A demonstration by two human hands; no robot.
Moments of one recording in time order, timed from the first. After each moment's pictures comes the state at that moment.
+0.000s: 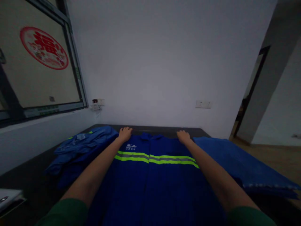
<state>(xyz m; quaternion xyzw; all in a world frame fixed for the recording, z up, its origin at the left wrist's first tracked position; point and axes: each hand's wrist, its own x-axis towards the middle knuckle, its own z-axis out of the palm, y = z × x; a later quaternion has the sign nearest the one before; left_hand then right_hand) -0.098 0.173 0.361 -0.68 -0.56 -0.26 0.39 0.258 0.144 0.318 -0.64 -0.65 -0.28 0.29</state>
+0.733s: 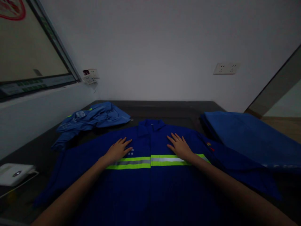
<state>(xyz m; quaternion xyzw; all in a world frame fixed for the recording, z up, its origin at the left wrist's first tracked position) -0.168 0.175 0.186 -0.76 -0.59 -0.19 0.21 0.196 0.179 0.162 -0.55 -0.78 -0.18 0.26</state>
